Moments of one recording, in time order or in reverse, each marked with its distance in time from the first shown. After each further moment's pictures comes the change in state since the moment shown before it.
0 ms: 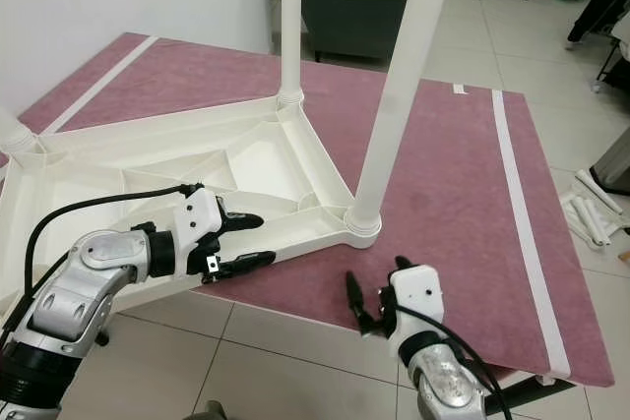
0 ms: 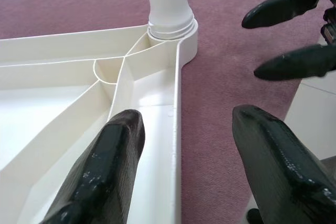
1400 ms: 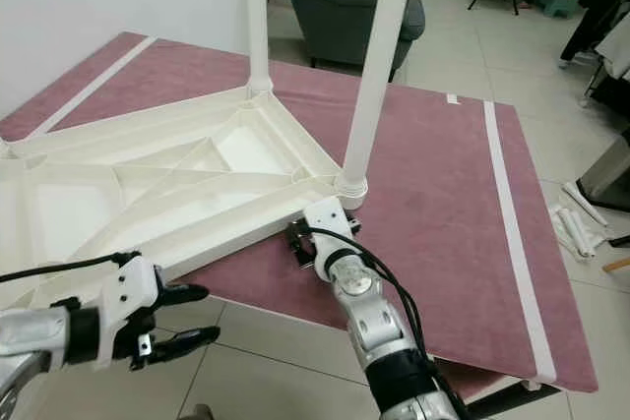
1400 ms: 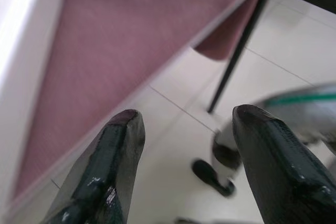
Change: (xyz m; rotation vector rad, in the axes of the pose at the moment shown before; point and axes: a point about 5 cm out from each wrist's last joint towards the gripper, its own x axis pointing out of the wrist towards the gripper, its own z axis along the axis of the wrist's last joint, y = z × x) left arm -0.073 -0.069 -0.024 -0.190 0.187 -0.052; right arm 0.128 -0.022 0.018 -0.188 0.088 -0.219
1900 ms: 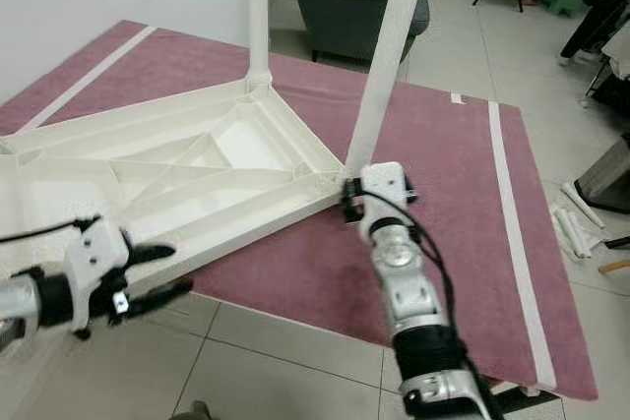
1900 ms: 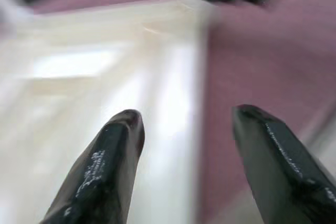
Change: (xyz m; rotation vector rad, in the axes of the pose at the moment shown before) left arm -0.007 0.066 0.049 0.144 -0.122 0.451; right arm -0.010 -0.008 0.027 0.080 -0.201 -0.066
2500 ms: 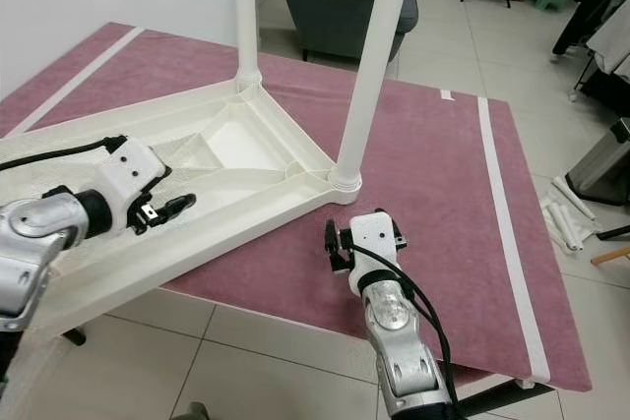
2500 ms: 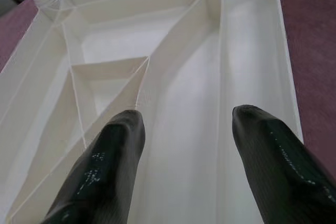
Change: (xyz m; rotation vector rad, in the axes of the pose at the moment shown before) left arm 0.013 0.040 -0.005 0.113 0.210 -0.092; right arm -0.056 0.004 -0.017 0.049 0.035 0.005
